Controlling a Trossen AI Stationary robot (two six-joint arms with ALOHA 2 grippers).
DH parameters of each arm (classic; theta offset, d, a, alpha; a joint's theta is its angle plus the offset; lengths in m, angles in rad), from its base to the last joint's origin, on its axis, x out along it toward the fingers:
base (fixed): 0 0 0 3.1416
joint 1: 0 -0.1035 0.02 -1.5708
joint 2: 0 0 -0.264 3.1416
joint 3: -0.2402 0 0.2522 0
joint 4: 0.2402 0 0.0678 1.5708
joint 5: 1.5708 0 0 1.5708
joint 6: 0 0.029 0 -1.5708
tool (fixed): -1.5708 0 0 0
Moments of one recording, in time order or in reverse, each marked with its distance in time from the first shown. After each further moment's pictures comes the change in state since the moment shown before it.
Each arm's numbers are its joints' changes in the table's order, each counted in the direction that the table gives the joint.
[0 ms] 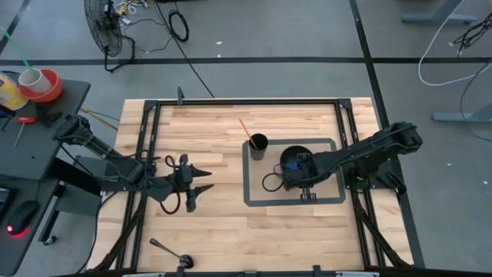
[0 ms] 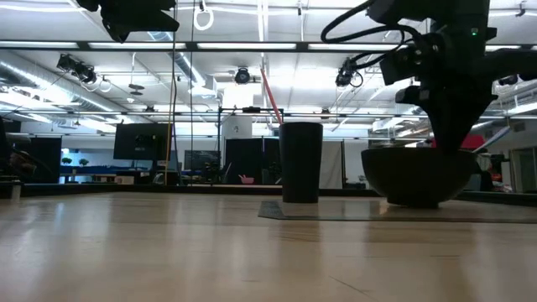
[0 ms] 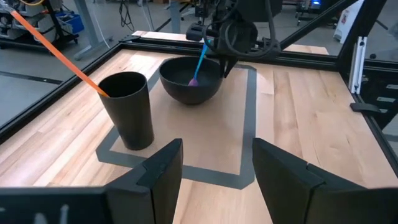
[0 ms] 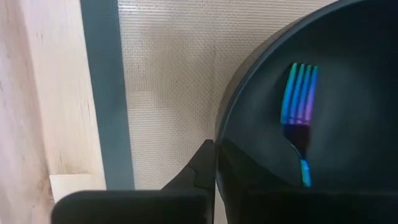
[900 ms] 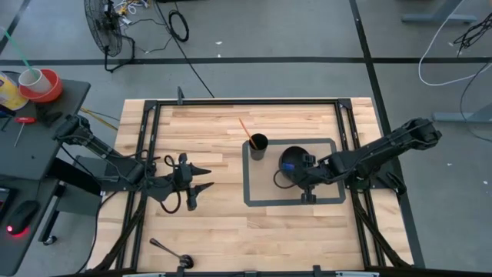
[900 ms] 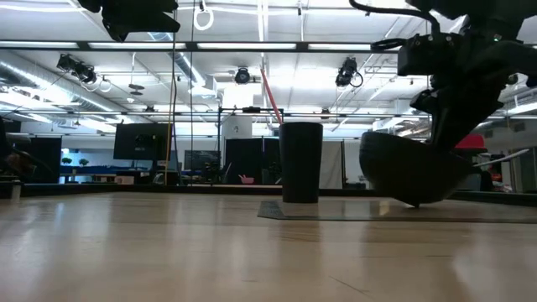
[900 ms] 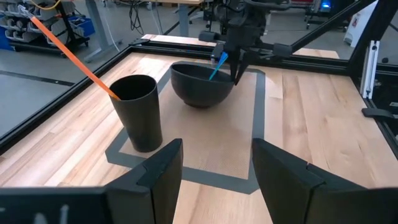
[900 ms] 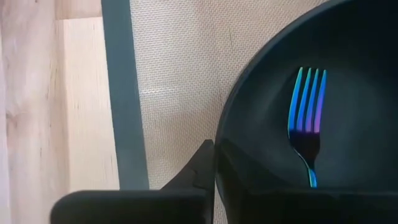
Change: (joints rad) left arm 0.000 0.000 0.000 -0.001 0.037 0.000; right arm -0.035 0.240 0.274 -0.371 -0.050 0.133
